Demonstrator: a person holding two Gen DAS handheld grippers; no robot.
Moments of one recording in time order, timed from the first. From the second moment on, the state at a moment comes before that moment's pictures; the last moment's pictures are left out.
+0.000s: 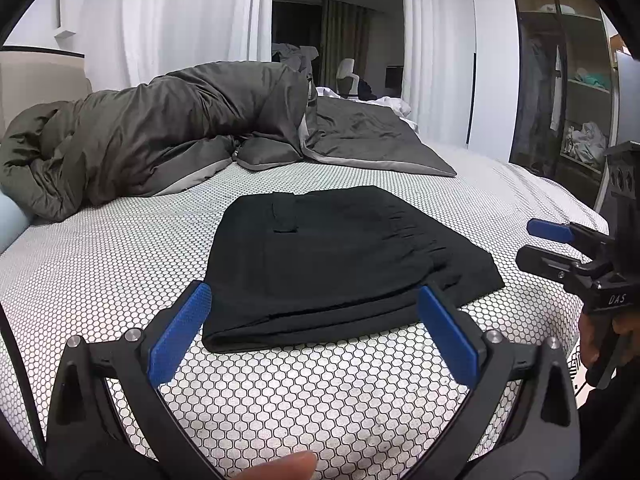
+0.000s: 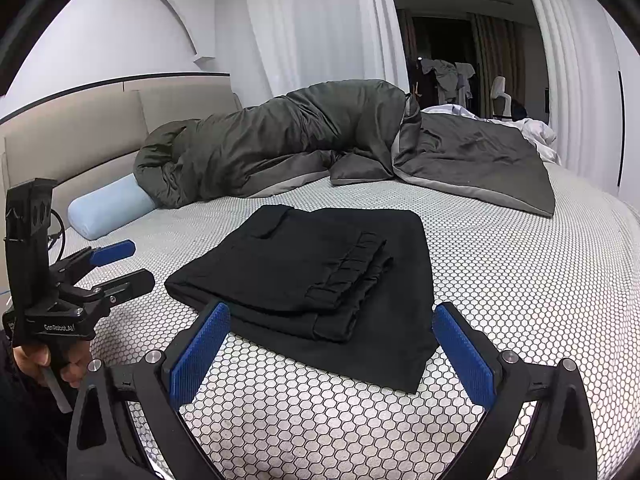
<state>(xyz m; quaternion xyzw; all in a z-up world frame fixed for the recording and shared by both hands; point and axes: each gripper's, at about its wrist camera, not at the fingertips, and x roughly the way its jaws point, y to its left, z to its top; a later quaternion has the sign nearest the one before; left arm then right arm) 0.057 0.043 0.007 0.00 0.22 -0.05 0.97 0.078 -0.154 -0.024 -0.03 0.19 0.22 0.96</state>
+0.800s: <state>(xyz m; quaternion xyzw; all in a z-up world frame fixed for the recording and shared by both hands) 0.058 0.049 0.005 0.00 0.22 -0.06 0.97 0.080 -0.153 -0.027 -0.04 0.20 0.22 0.95</state>
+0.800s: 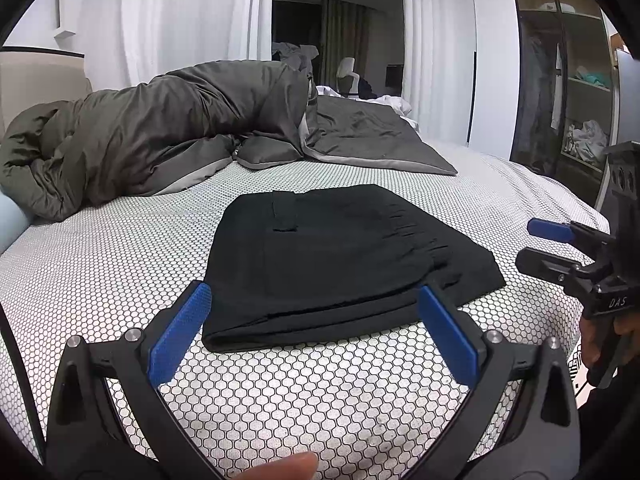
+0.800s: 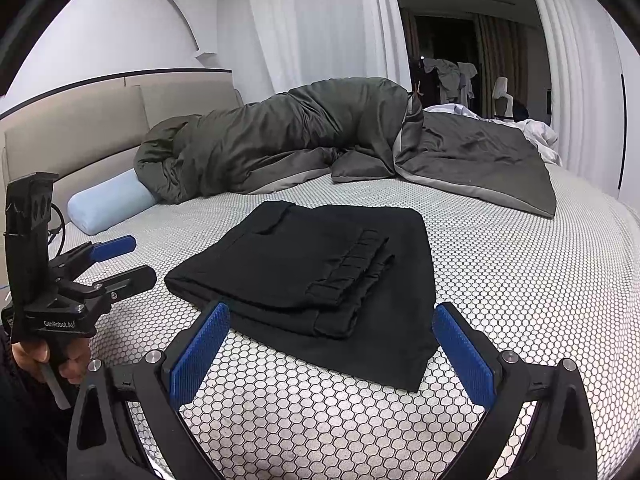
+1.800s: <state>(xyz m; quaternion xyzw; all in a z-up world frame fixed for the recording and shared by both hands) 0.059 0.053 0.002 0.00 0.22 -0.06 0.97 0.080 -0.147 -0.029 -0.04 0.20 0.22 0.95</state>
